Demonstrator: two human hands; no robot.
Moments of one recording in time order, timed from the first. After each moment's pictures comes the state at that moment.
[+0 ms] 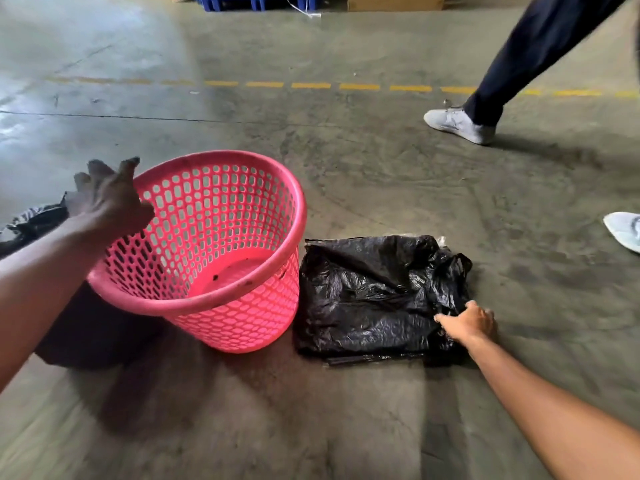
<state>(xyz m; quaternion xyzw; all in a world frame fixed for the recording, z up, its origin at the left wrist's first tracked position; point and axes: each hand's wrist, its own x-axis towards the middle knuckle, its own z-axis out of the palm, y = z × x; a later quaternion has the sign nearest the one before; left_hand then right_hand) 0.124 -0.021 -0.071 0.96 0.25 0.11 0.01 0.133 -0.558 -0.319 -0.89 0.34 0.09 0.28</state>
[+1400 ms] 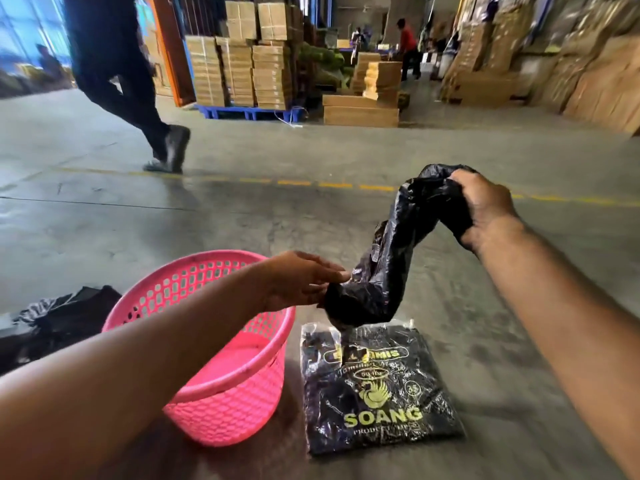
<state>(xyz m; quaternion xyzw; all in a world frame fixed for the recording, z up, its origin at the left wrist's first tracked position) 0.121 -0.252 0.028 0.69 0.06 -0.25 0.68 0.195 -0.508 0.093 -0.59 0.11 -0.13 0.79</state>
